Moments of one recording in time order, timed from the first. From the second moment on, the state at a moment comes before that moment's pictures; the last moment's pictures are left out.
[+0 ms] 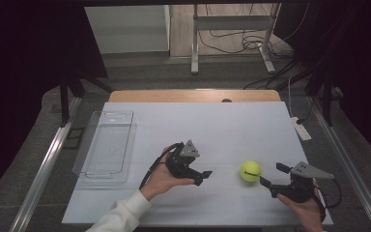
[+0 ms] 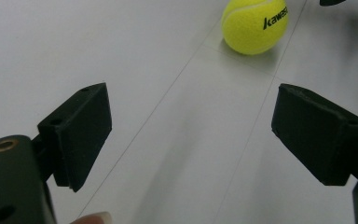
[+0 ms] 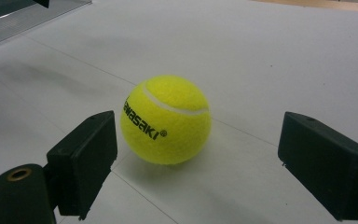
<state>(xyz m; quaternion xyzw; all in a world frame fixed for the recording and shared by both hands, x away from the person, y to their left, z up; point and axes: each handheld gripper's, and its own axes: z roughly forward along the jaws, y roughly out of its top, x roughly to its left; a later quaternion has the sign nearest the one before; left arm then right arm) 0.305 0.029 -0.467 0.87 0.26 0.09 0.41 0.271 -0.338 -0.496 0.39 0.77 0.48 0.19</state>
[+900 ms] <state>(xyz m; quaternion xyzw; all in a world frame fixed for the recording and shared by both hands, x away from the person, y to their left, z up) 0.321 0.001 -0.475 0.88 0.24 0.05 0.40 0.271 -0.339 -0.496 0.39 0.77 0.48 0.19</state>
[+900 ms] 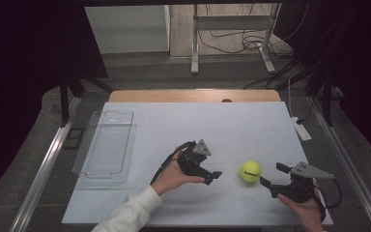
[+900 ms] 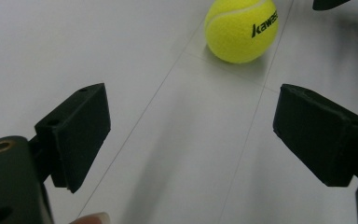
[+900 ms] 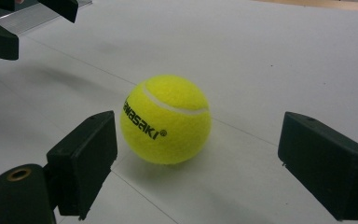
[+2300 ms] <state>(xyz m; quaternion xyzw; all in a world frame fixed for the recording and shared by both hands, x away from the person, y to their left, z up) 0.341 -0.047 -0.483 0.90 0.20 0.03 0.39 0.271 -0.341 -0.496 0.39 0.76 0.48 0.19</state>
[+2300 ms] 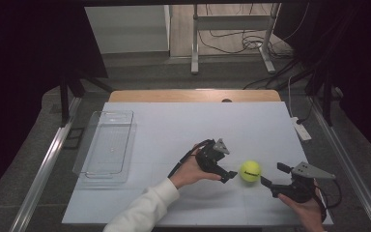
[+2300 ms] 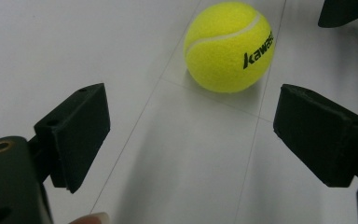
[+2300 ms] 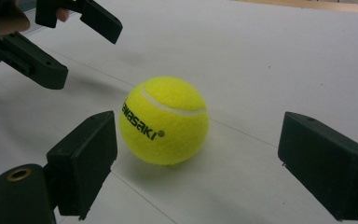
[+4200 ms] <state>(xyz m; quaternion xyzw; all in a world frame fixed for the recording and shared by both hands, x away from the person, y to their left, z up) 0.348 -0.099 -0.494 0.91 0.16 0.02 0.38 0.270 -0.341 -0.496 0.39 0.76 0.48 0.19</state>
